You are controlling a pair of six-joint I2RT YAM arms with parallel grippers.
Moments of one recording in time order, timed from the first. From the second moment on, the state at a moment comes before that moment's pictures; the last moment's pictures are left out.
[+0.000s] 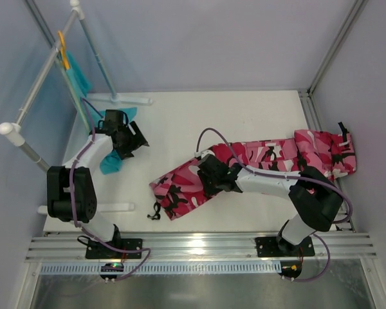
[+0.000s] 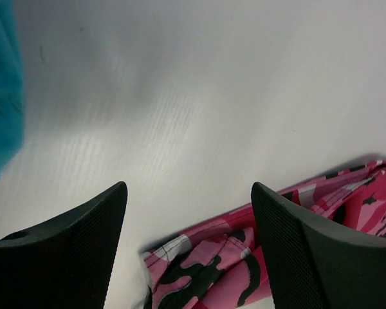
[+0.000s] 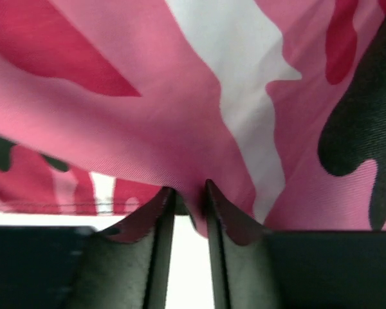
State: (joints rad) left arm -0.05 1.60 1.12 -0.53 0.13 -0.65; right arm 0.90 1.60 0.89 -0.32 0.12 0.42
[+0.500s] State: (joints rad) left arm -0.33 1.45 1.13 -0.62 0.16 -0.50; right arm 0.90 1.49 1.01 -0.47 0.21 0.72
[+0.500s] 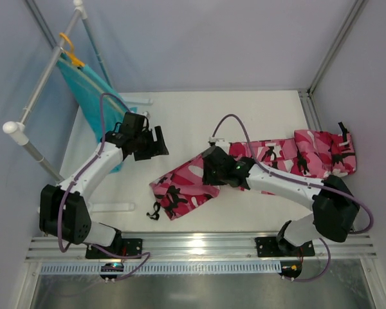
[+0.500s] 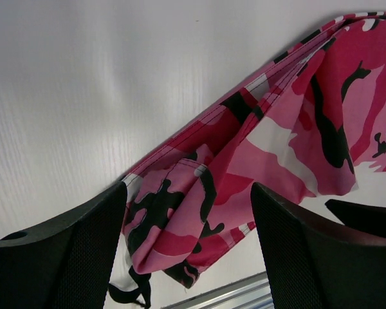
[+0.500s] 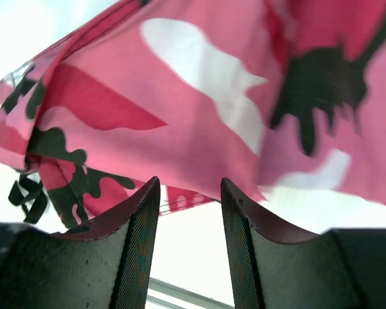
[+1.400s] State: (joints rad) left arm -0.38 1.24 1.04 -0.53 0.23 -0.64; right arm -0.21 1.70 1.34 -0.65 0.58 0.79
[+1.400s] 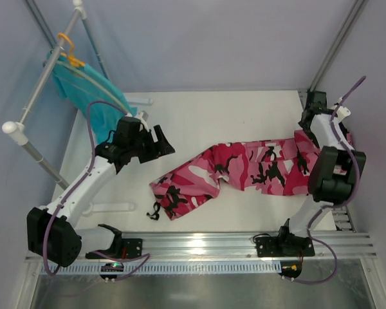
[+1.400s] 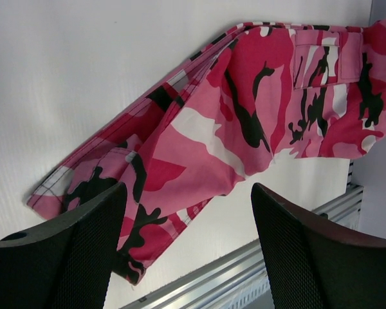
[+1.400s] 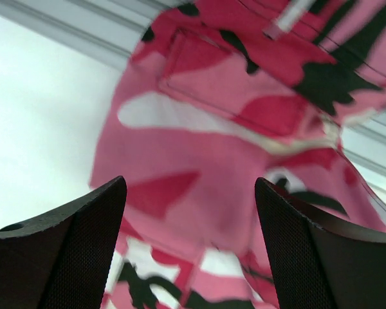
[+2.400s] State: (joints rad) left arm -0.52 1.55 1.15 -0.40 0.24 -0.68; right arm -0.33 2.45 2.12 -0.96 0.57 0.84
